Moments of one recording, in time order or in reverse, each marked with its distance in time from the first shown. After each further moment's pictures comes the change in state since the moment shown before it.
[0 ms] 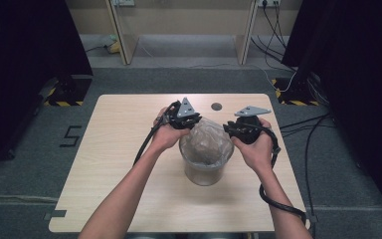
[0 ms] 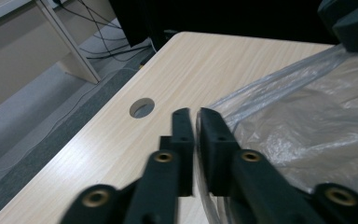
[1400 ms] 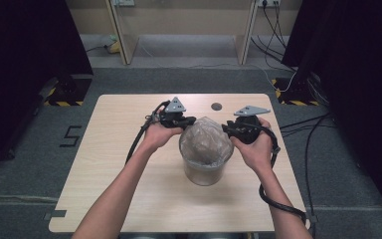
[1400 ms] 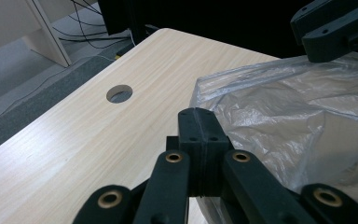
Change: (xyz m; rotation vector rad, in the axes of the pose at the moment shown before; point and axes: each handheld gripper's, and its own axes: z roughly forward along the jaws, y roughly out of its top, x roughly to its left) left arm 0.007 -0.007 -0.017 0.019 -0.102 -0.140; right arm 0.003 0.003 -0.001 -0.005 0.010 -0.004
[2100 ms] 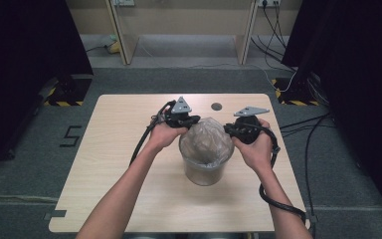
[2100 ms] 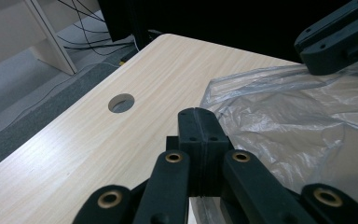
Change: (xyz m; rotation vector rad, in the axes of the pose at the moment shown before) left arm -0.005 0.005 0.012 -0.015 0.019 0.037; right arm -0.003 -0.003 0.003 0.037 0.005 0.015
